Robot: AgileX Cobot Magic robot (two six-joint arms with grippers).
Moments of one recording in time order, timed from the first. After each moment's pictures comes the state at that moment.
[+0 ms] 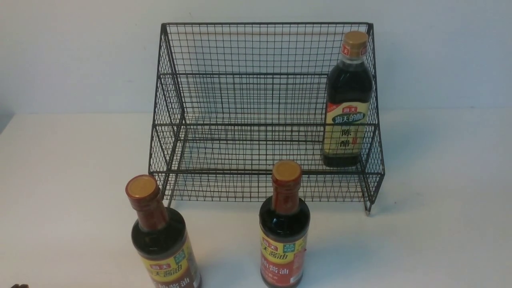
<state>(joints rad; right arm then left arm) 0.22 0.18 -0.18 0.44 0.14 -0.46 -0.01 -0.02 0.03 -0.04 0.38 0.06</state>
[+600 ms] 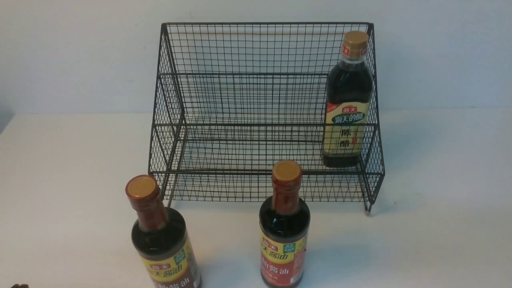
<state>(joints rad) 0.17 0.08 -0.03 0.23 0.18 -0.23 -0.01 -0.02 0.03 -0.04 0.38 0.06</state>
